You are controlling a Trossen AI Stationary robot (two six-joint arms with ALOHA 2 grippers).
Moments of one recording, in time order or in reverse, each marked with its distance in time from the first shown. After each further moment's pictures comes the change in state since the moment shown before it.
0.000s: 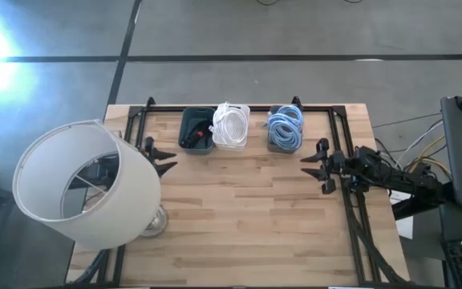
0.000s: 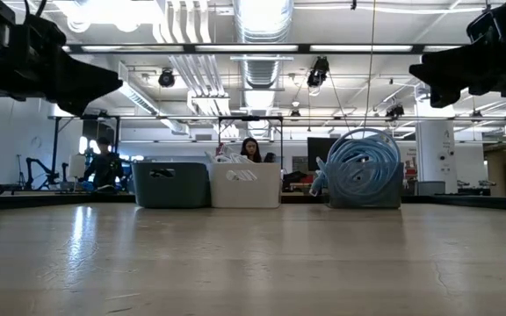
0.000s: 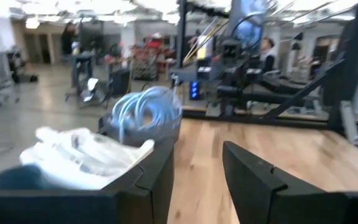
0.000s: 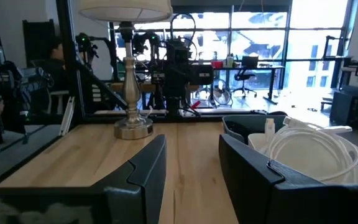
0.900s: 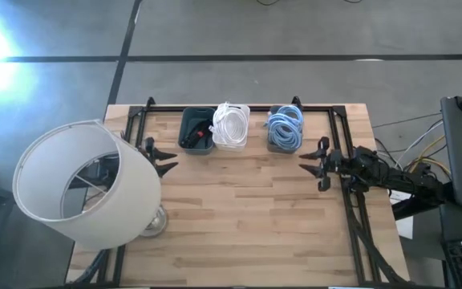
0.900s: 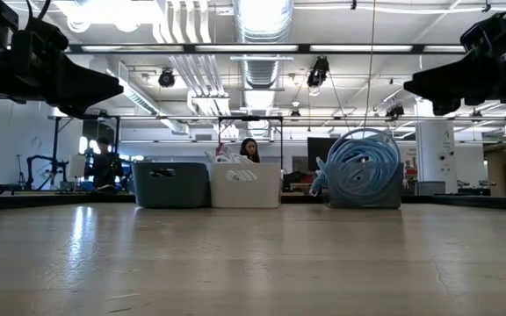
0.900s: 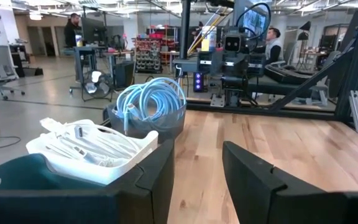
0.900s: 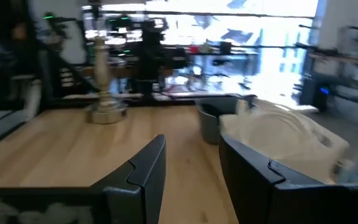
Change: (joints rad) left arm 0.000 0.056 0.000 -0.033 -0.023 0.005; right arm 0.000 0.011 0.000 -0.059 0.084 -0.054
